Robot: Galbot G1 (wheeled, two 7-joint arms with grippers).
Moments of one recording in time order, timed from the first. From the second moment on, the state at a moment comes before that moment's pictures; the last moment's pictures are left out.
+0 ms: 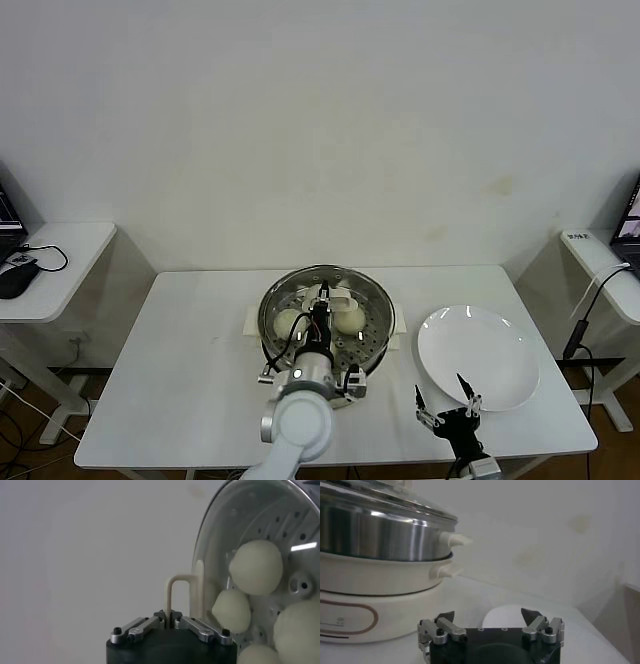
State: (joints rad) left arm 1.08 -1.56 0.01 -1.87 1.68 0.41 0.37; right arm -1.63 1.56 0.69 1.90 -0.18 0.11 -0.21
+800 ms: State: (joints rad) left arm 1.07 -1.57 -0.01 -1.85 1.67 0.40 0.35; right arm -1.64 1.56 0.68 1.90 -0.19 0.11 -0.21
